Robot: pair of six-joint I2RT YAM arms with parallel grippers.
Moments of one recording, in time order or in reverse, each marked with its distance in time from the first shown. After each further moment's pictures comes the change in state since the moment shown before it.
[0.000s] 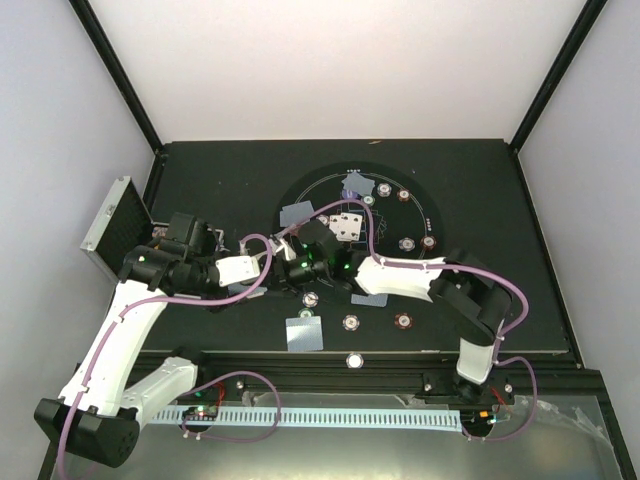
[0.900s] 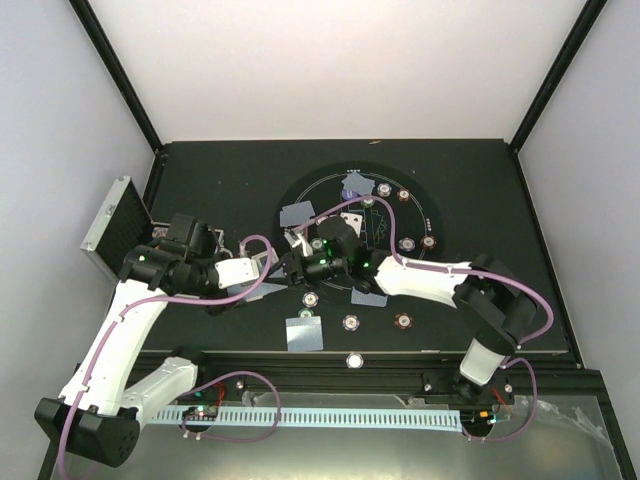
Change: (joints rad) left arm 0.000 0.003 0.000 -0.033 -0.002 0.000; right arm -0.064 -0.108 -0.108 -0.005 -0.018 -0.039
